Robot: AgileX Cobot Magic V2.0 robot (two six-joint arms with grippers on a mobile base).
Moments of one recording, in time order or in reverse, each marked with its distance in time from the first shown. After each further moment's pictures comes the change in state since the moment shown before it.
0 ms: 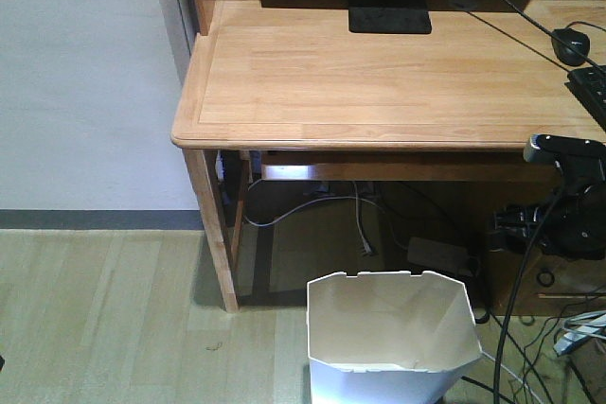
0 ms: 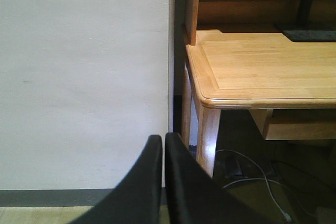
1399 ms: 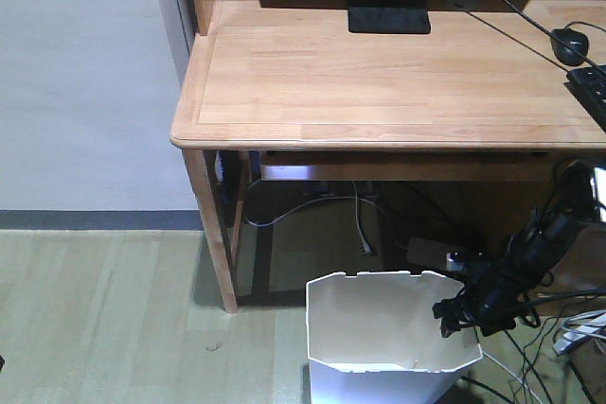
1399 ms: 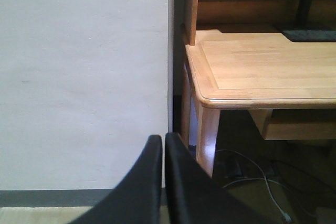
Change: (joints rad) left arm 0.000 0.000 0.000 0.000 0.000 0.000; right arm -0.032 1.338 -0.709 0.021 -0.246 -0.219
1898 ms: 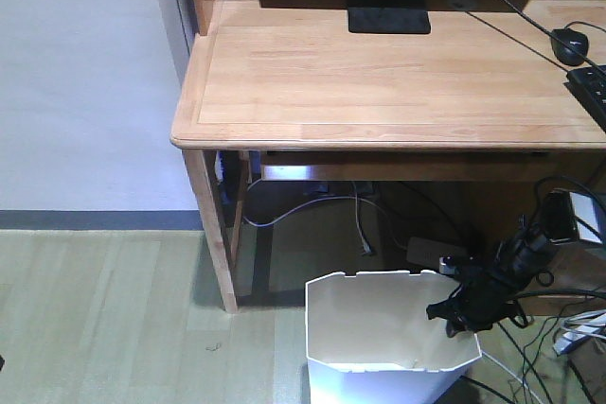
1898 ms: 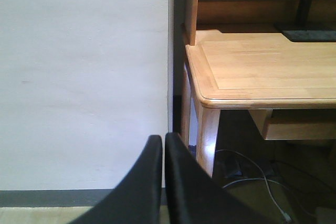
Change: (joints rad) left arm 0.000 0.000 0.000 0.000 0.000 0.000; right arm 0.000 0.154 -0.220 -0.005 0.071 0.002
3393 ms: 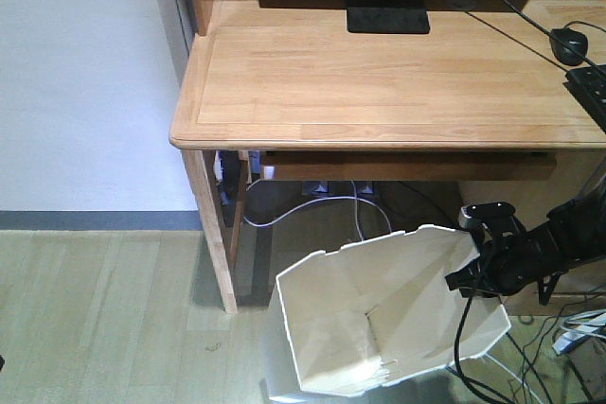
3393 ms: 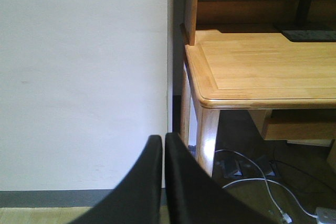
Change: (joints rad) left arm 0.000 0.000 0.000 0.000 0.000 0.000; right arm -0.003 -0.803 0.783 0.866 0.015 -1.026
